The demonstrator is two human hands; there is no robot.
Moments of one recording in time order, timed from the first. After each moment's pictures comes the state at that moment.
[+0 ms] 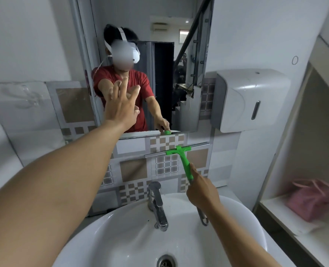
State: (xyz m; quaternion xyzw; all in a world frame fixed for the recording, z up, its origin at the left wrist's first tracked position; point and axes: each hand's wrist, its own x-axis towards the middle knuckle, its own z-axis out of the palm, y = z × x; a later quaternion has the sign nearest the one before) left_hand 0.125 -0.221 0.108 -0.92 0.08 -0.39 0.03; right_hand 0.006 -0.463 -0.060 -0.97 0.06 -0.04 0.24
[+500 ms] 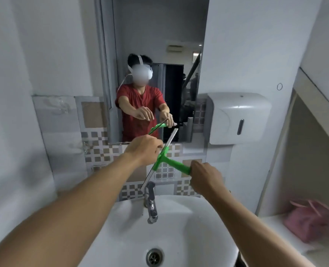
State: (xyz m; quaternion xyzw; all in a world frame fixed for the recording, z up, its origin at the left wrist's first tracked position) left_hand -0.017 -0.296 0.080 -0.95 0.19 -0.23 -0.08; right_hand -0.070 -0.506 0.044 -0.99 -0.05 -0.12 0.08
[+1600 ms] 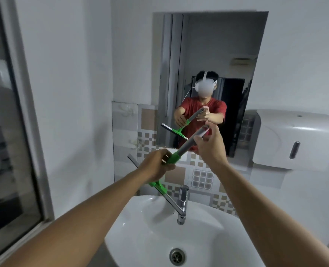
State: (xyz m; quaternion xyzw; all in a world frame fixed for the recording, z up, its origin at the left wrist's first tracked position) left_hand -0.131 -0.278 0.068 -0.92 -0.03 -0.18 -0.34; right_hand -0.057 -0.449 0.120 -0.75 -0.19 -0.11 0.62
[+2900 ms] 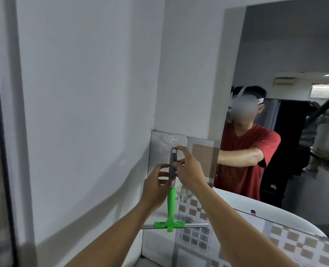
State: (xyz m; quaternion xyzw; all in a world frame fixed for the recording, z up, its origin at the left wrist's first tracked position) left_hand 0.012 -0.022 0.048 -0.74 -0.10 -0.40 -0.53; right_hand 0.093 -0.117 0.114 -0.79 -0.36 -0.03 0.50
